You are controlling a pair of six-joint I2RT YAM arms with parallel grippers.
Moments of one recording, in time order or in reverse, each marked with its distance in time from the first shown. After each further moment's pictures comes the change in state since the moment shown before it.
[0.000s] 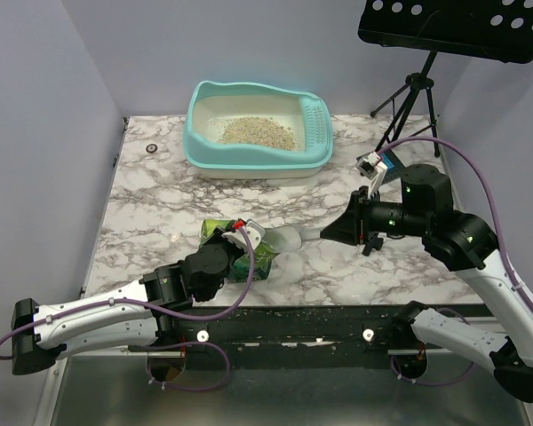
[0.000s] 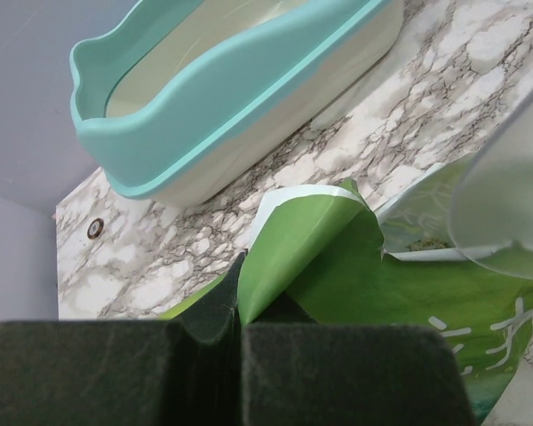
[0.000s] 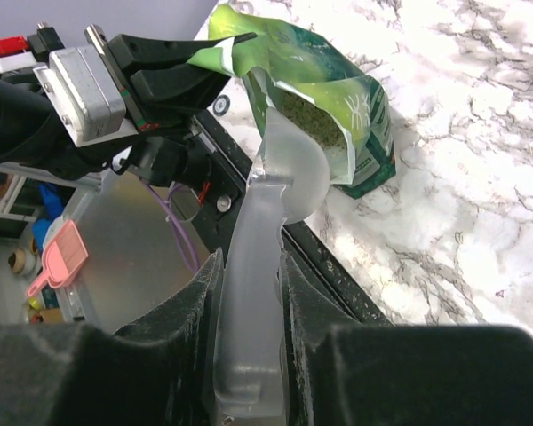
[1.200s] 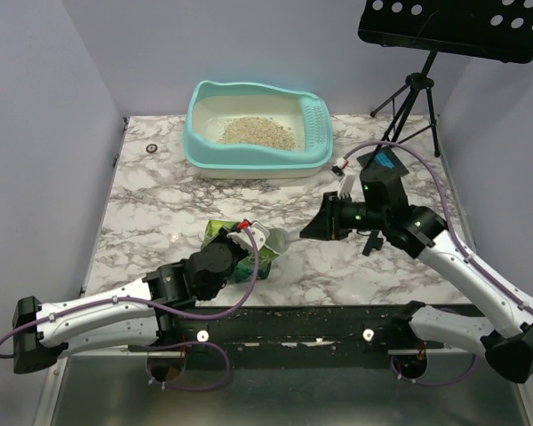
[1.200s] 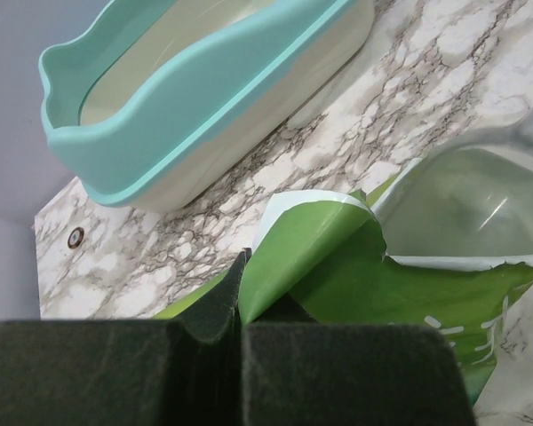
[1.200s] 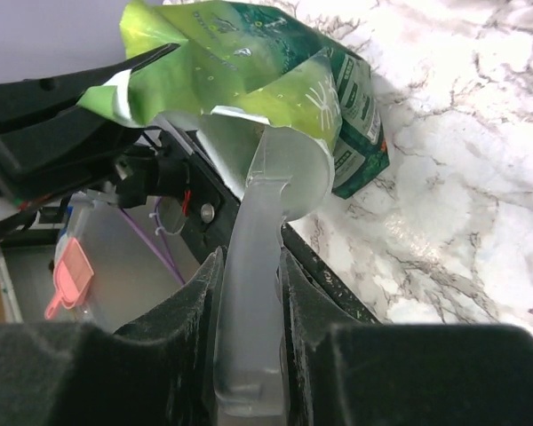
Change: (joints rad) left arm 0.003 0.022 0.011 -0.012 0.049 -0.012; right arm 0.010 0.115 -0.197 0.230 0.013 0.094
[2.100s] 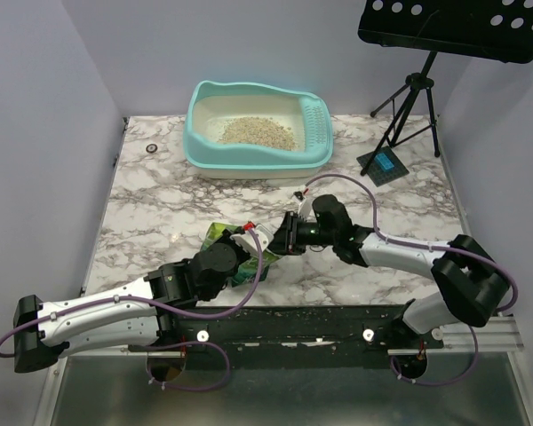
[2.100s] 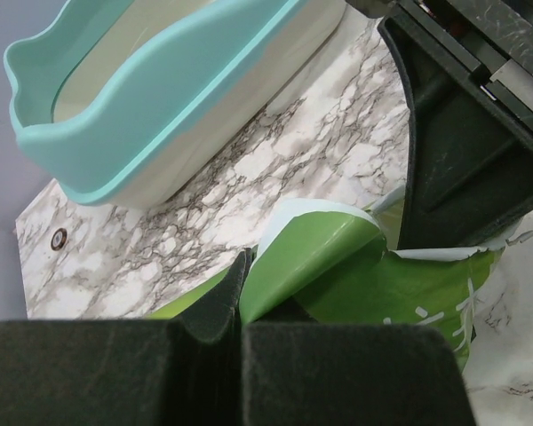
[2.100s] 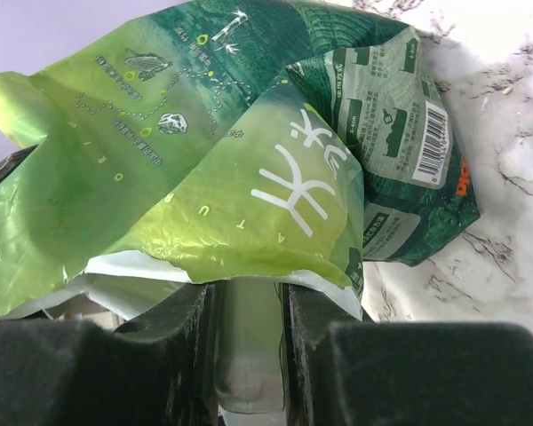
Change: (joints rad) left arm 0.000 0.024 0.015 -0.056 0.052 -0.031; right arm 0.145 0.427 -0.318 0.814 -0.034 0.469
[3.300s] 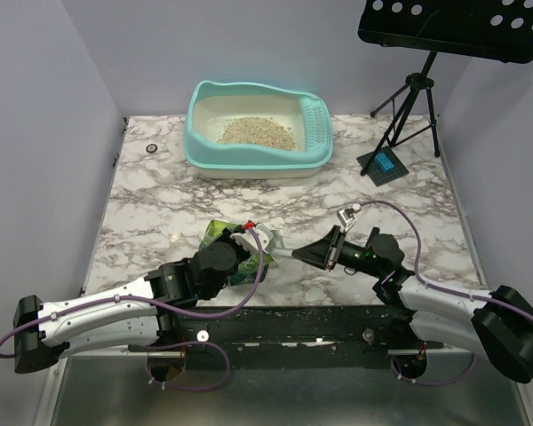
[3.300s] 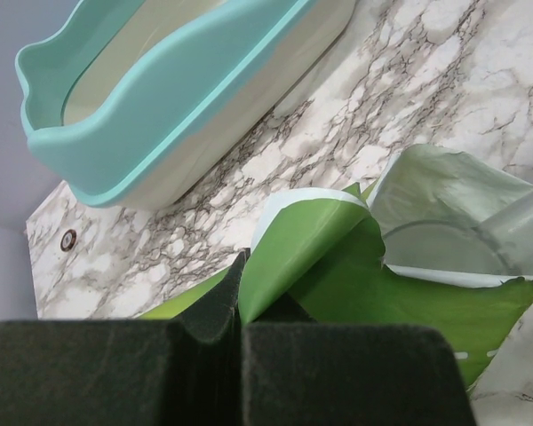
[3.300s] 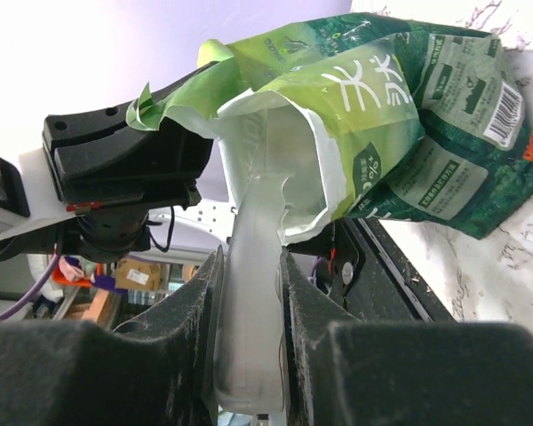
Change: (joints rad) left arm 0.002 0.006 0.000 0.006 0.003 0.021; right arm -0.087 -0.380 -0.531 0.652 0.014 0.323
